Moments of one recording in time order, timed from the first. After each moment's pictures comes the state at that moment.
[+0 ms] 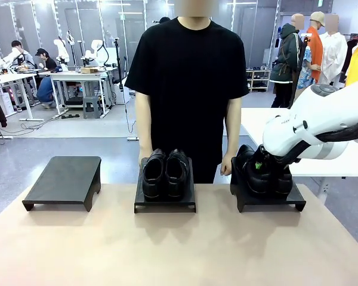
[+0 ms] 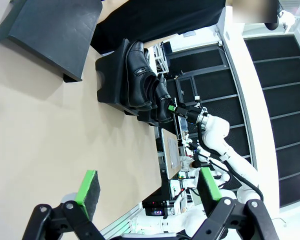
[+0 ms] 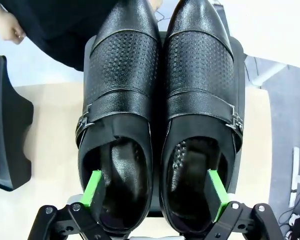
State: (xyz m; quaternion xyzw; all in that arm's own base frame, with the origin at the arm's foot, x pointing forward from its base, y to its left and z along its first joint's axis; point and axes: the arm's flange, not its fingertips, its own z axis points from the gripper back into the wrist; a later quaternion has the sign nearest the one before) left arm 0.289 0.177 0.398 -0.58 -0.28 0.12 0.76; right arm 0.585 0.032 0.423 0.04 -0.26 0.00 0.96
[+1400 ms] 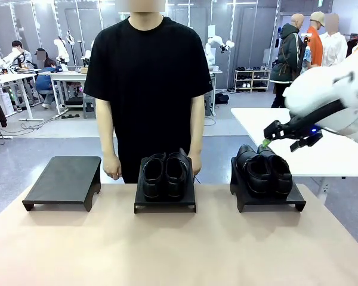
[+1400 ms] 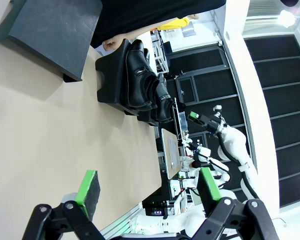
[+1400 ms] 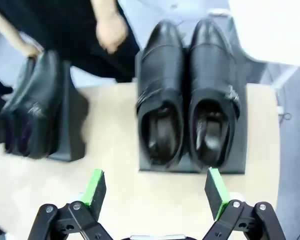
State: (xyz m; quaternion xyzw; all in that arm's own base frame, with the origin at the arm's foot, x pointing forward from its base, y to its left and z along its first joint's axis) left arm 0.289 0.176 0.398 -0.58 -0.28 0.12 0.76; right arm 0.503 0.018 0.521 0.14 -0.29 0.00 0.95
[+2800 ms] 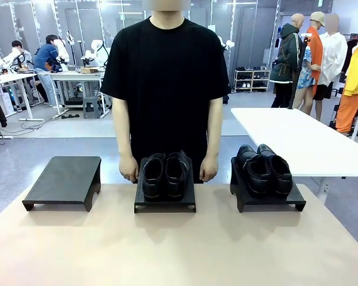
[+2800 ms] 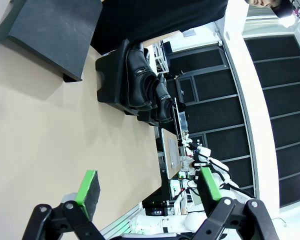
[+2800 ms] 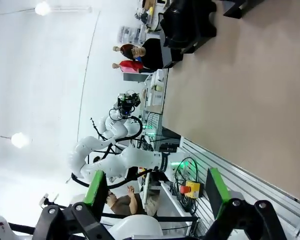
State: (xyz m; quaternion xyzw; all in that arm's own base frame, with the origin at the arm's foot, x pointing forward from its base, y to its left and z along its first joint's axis) left arm 0.289 0.176 0.398 -0.58 -0.28 0.12 0.76; right arm 0.213 -0.264 0.373 0.66 -0.16 -0.05 0.74
